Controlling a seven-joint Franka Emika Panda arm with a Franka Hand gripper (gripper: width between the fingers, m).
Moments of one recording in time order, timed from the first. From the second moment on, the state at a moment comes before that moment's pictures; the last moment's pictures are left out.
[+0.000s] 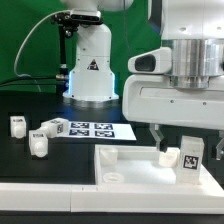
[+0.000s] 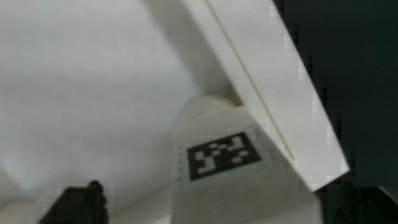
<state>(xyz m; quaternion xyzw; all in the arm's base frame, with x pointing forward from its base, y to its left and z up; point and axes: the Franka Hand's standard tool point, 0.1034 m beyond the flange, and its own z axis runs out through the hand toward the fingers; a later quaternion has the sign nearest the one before) 0.638 0.108 0.070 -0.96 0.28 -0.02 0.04</state>
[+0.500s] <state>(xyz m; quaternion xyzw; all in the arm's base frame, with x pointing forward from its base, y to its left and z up) 0.637 0.108 0.067 -0.91 0.40 -0.01 0.04</state>
